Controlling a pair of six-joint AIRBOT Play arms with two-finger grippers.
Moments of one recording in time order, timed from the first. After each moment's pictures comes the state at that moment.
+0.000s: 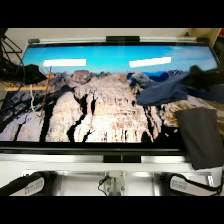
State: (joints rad) left arm 0.02 -1.19 1.56 1.14 -1.36 -1.48; right arm -0.37 -1.37 1.57 -0.99 1.45 1.45
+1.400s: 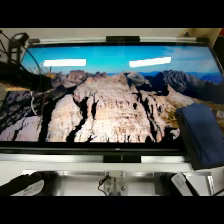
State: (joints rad) left arm -0.20 -1.21 1.56 1.46 -1.46 -1.52; right arm -0.91 -1.01 1.17 -1.30 1.38 1.50
